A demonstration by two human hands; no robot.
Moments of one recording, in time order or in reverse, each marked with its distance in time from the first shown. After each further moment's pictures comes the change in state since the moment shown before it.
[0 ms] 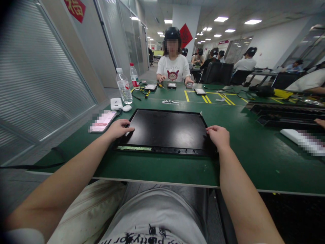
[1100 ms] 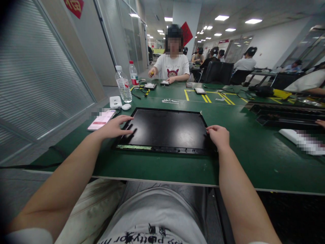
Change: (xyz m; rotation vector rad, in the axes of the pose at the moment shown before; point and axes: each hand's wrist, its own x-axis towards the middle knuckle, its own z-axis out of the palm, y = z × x) left_hand -0.001 -0.002 -0.028 0.391 -0.305 0.348; right_hand 0.003 0.004 0.000 0.027 0.008 0.005
